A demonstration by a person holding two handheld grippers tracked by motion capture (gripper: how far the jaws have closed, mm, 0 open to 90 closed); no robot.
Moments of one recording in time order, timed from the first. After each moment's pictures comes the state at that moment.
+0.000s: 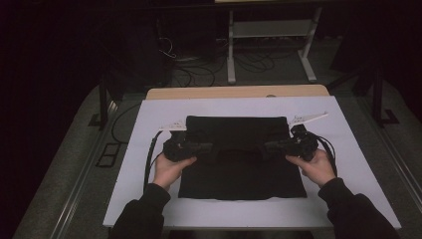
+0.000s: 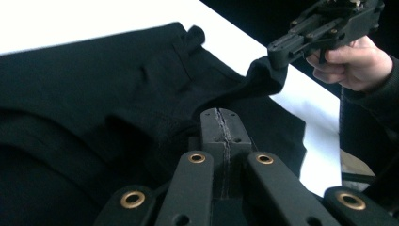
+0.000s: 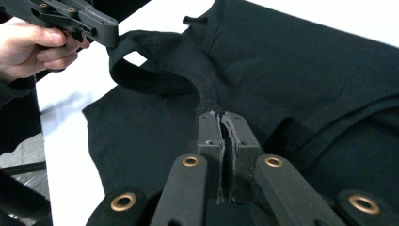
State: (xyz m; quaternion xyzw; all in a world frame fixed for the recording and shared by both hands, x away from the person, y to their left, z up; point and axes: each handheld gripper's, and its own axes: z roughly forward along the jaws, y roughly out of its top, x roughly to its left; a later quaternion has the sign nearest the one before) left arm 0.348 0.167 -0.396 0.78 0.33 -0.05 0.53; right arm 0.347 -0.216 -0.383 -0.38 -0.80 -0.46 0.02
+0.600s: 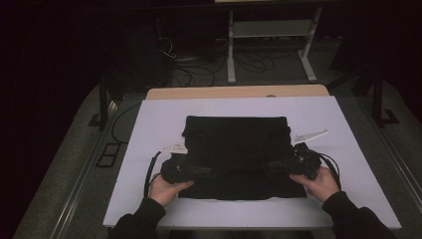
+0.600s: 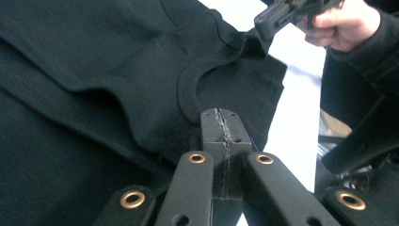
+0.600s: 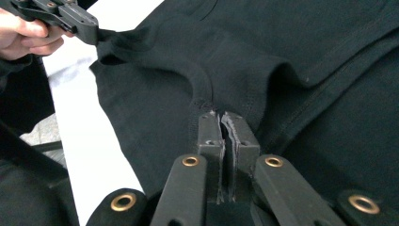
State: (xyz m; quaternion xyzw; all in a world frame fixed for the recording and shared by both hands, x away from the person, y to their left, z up) left arm 0.304 0.172 -0.418 0.82 0.31 -0.08 0.48; right arm 0.315 -0.222 -0.414 -0.39 -0.82 -0.43 0.06
